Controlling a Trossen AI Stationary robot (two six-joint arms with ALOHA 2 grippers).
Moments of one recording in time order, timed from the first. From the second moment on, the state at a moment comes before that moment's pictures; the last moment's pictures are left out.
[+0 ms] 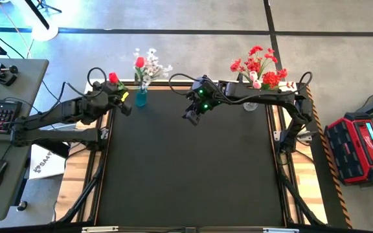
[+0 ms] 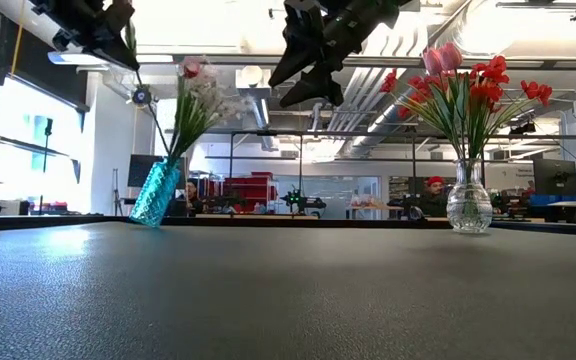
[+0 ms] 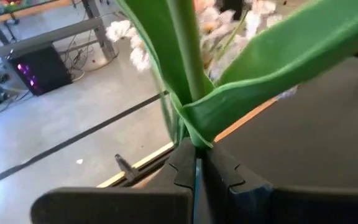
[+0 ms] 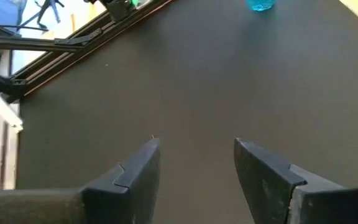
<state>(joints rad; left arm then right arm) 0.24 0.65 0.80 -0.65 -0.76 -0.19 -0.26 1.77 1.56 -0.57 -0.25 0.31</state>
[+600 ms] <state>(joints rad) 0.24 0.63 0.80 -1.01 -0.76 -0.59 -0.26 1.77 1.56 -0.55 -0.30 0.28</state>
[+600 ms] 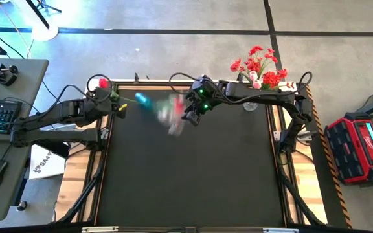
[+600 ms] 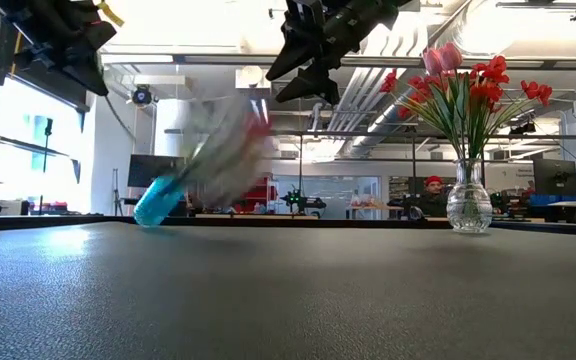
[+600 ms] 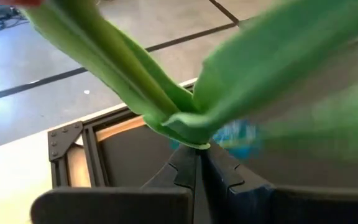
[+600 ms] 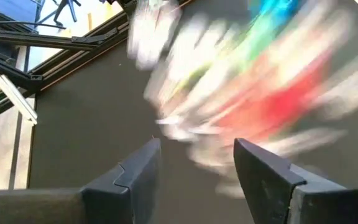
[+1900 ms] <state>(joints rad) 0.30 1.18 0.80 -0.24 0.06 -0.46 -0.21 1.75 1.56 -1.11 -0.34 0.31</state>
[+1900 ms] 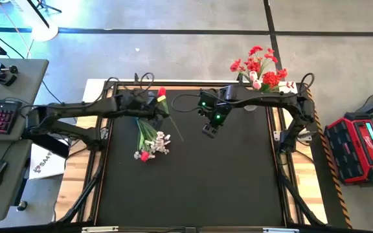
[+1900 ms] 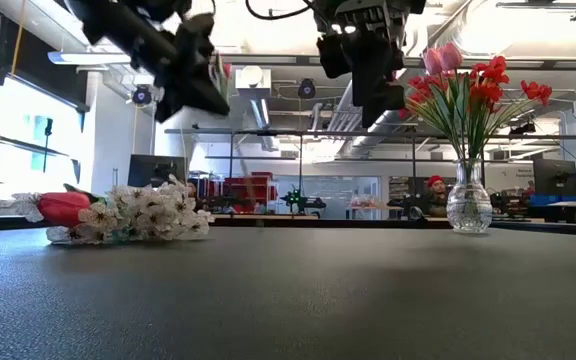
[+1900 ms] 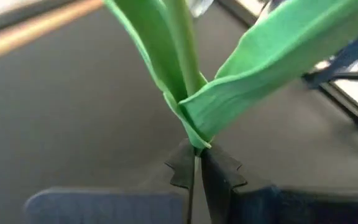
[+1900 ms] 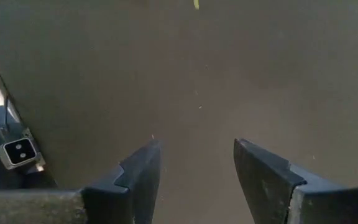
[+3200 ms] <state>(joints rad) 0.51 1.43 1.04 -1.10 -0.15 0.93 0.02 1.75 1.56 -0.83 0.22 0.74</state>
